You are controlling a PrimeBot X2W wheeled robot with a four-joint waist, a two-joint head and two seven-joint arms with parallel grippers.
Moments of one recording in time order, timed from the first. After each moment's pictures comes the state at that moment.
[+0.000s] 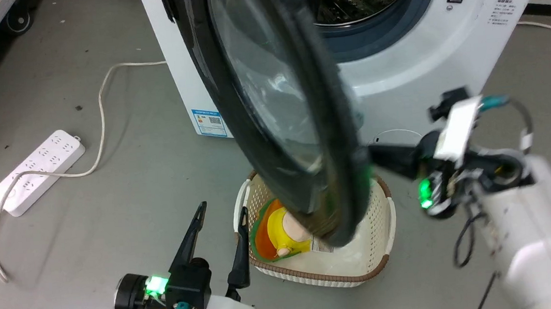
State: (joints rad) left arm -0.08 0.08 -0.28 0.05 -0.03 0.10 -0.26; right arm -0.79 -0.06 -0.03 0.81 1.40 0.13 1.02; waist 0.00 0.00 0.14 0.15
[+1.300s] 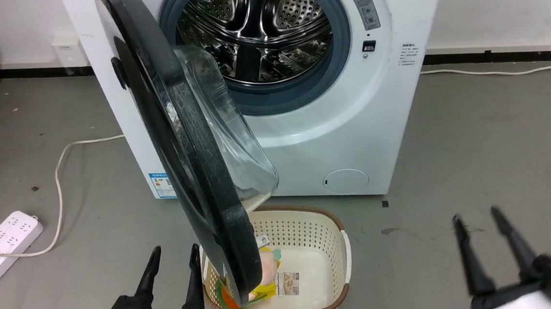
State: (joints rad) left arm 0.03 0.07 -0.10 0.12 -0.15 0.00 -0.26; right arm 0.06 -0.13 0.02 0.01 0.18 0.13 -0.26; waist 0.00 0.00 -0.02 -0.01
